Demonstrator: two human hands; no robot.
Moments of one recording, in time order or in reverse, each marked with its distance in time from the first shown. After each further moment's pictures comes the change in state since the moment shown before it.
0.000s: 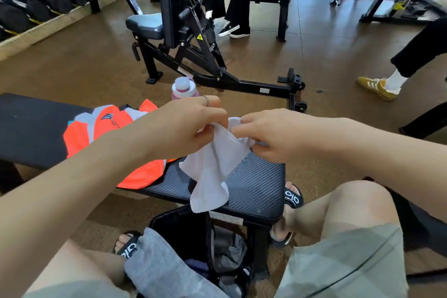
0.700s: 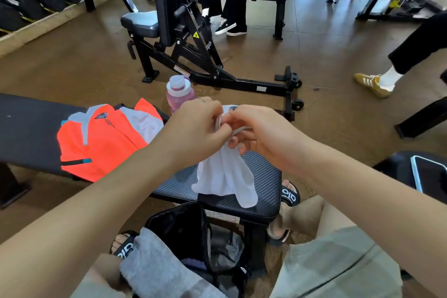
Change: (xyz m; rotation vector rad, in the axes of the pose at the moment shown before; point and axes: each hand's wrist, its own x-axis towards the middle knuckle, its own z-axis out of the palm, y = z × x) left_hand 0.018 0.025 0.037 -0.144 0.272 -0.369; right_hand 0.013 -0.037 0.013 1.549 0.393 0.493
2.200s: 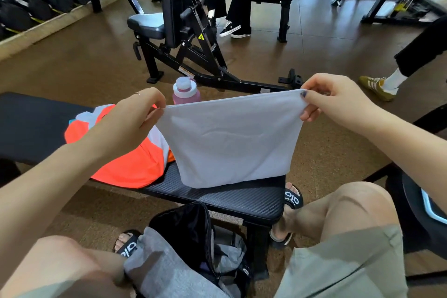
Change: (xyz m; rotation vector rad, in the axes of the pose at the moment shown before) left_hand -0.033 -0.102 -0.058 0.144 -0.011 0.022; right_hand 0.007 -0.011 -0.131 -0.719 0.334 -0.218
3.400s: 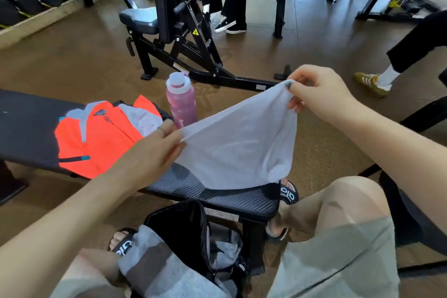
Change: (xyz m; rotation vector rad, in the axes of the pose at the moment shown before) left_hand -0.034 0.023 0.067 -0.065 -0.111 0.108; right_hand 0.005 -0.013 0.018 -0.038 0.117 -0.013
